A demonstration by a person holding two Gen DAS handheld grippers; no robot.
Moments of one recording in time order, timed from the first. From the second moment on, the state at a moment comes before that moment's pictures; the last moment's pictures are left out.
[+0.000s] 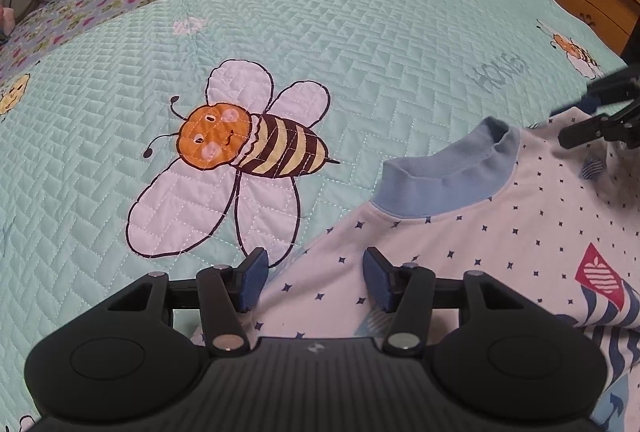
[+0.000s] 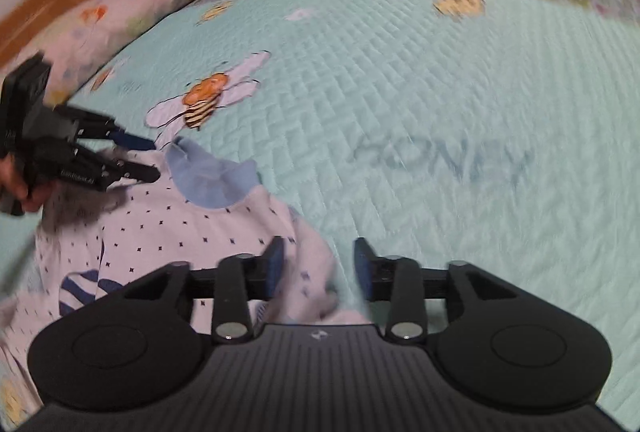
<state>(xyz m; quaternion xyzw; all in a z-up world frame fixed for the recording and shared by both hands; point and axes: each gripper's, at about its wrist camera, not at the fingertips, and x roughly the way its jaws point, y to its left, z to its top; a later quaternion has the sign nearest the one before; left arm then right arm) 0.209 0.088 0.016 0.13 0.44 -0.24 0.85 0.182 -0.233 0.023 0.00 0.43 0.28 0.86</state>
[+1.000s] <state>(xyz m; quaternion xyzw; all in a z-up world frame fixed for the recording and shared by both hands) 0.192 0.057 0.027 0.15 0.36 -0.08 0.92 0.194 -0.234 0.011 0.01 0.37 0.14 0.92</state>
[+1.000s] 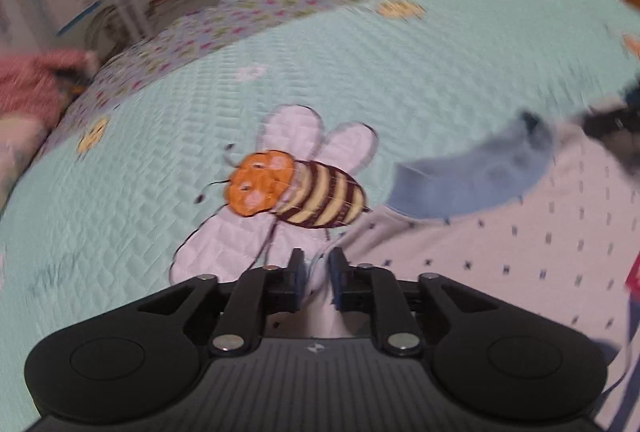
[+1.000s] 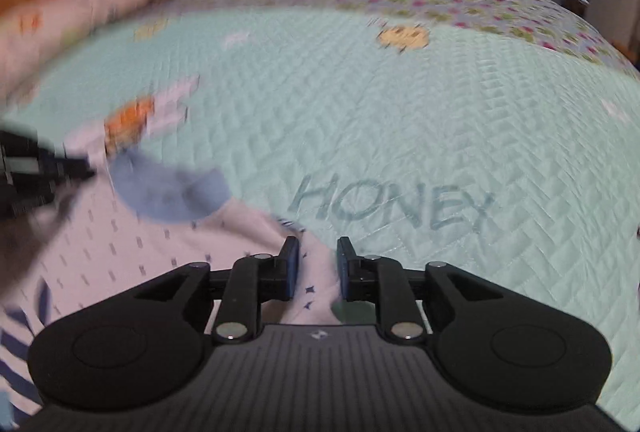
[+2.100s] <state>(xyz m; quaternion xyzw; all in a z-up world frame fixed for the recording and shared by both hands) -0.136 0.115 0.027 0.19 0.34 -0.18 0.91 -0.184 -0.275 0.022 0.25 0.38 0.15 0.88</state>
